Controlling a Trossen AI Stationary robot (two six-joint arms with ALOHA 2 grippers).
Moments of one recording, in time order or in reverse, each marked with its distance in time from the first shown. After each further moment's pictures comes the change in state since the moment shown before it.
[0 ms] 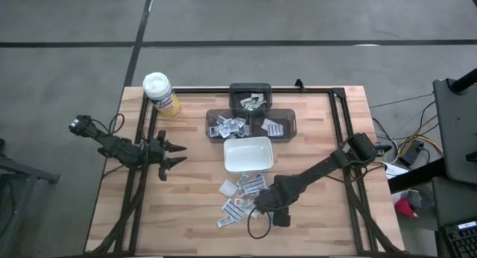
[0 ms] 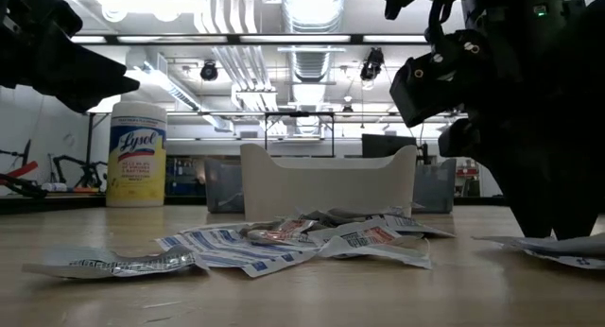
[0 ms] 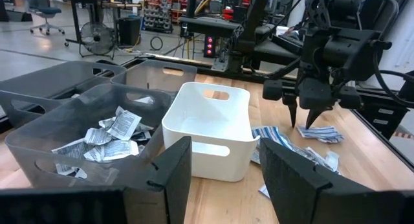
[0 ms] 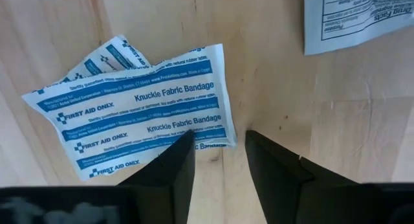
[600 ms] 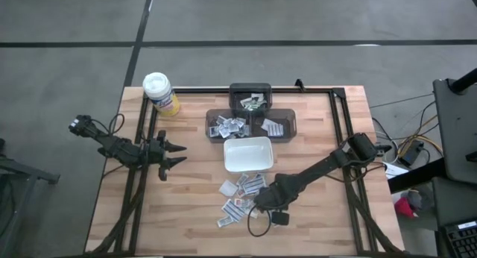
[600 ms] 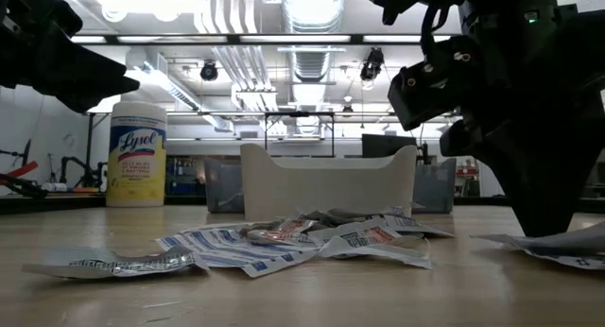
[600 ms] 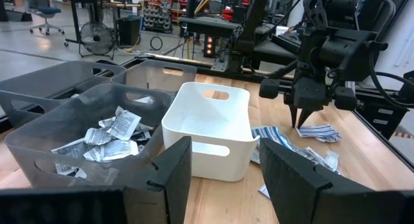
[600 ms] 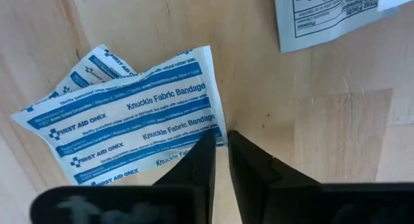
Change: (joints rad) left arm -0.001 0.000 0.000 -0.001 0.000 0.000; right arm 0.000 0.002 -0.002 -0.006 0.007 0.042
